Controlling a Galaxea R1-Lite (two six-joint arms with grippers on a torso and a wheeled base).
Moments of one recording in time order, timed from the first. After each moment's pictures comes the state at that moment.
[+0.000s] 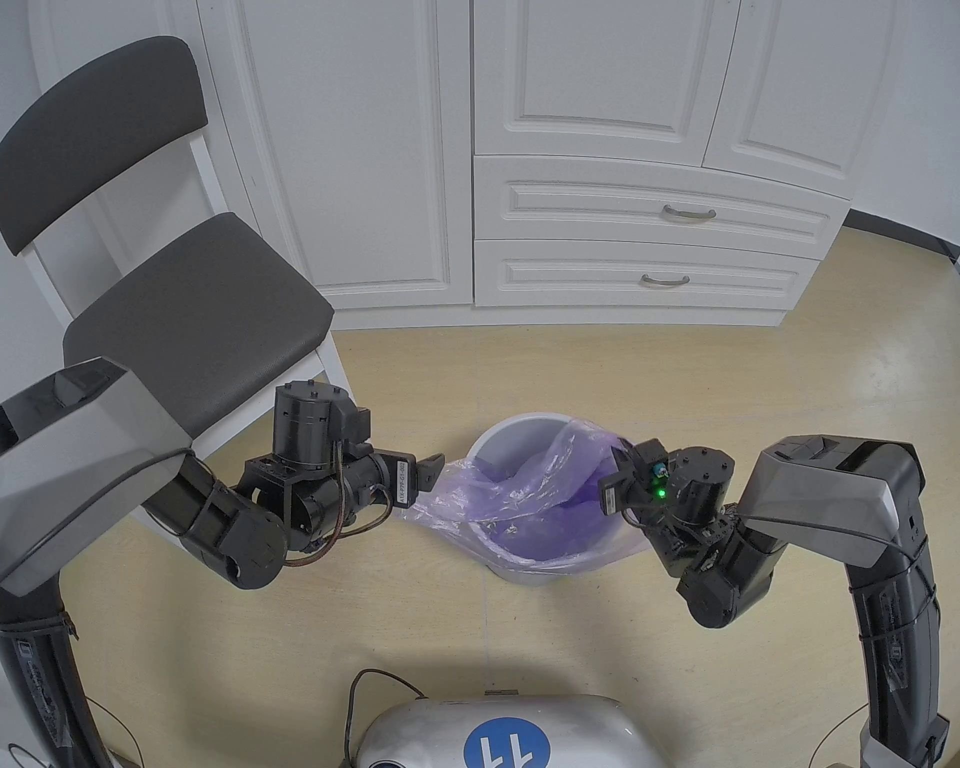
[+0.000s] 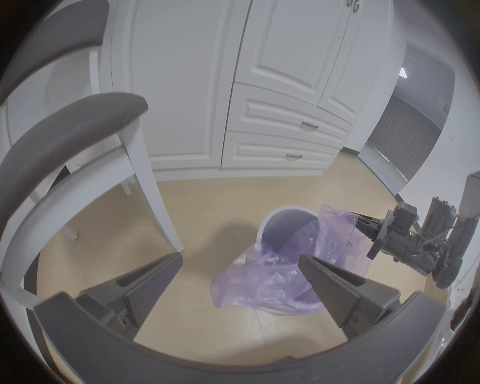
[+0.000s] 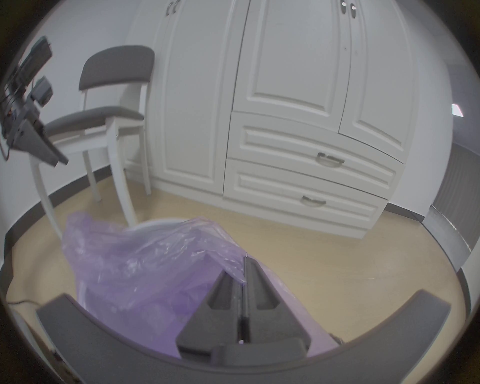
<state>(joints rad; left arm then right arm) -0.46 2.13 -0.94 -0.80 0.09 -0.12 0.43 2.49 -0.95 -1.55 -0.27 -0.24</state>
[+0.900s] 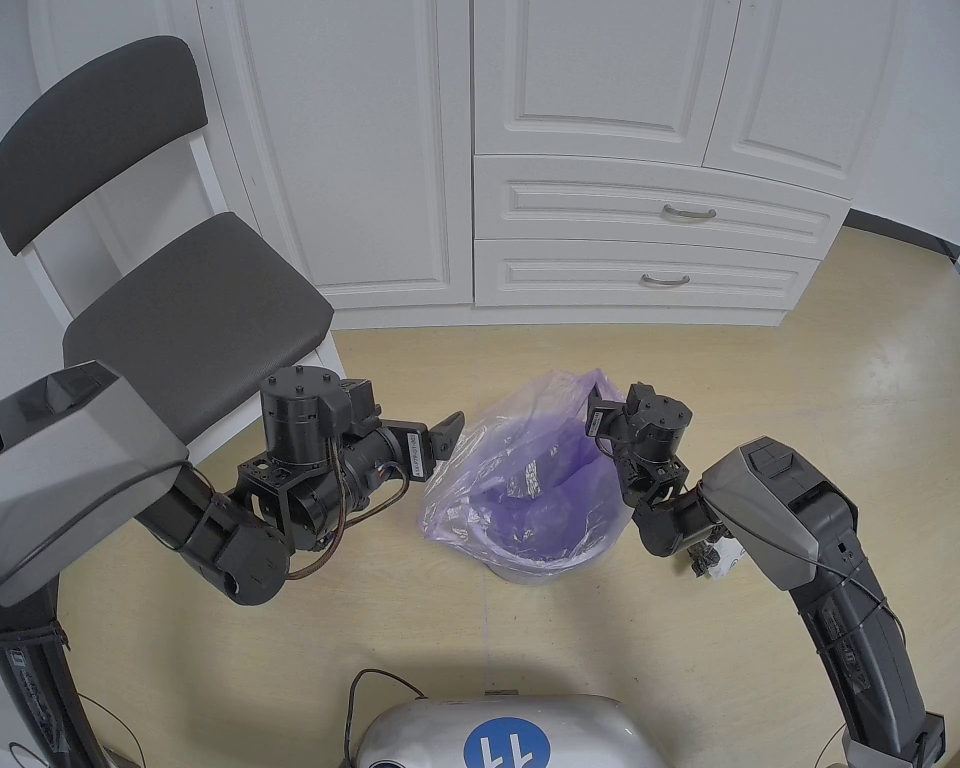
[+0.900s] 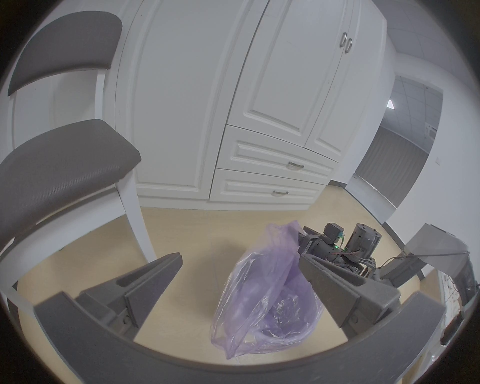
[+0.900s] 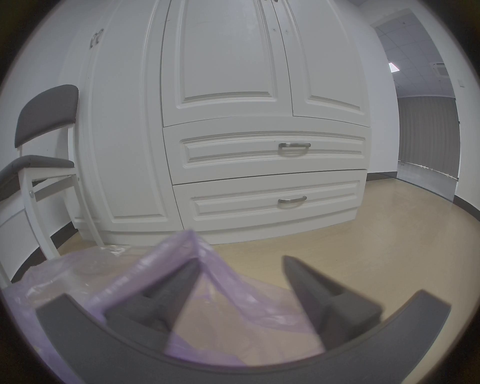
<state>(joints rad) -0.51 2.09 -0.89 -1.03 0.09 -0.17 0.36 2.80 -1.75 -1.22 -0.40 0.03</state>
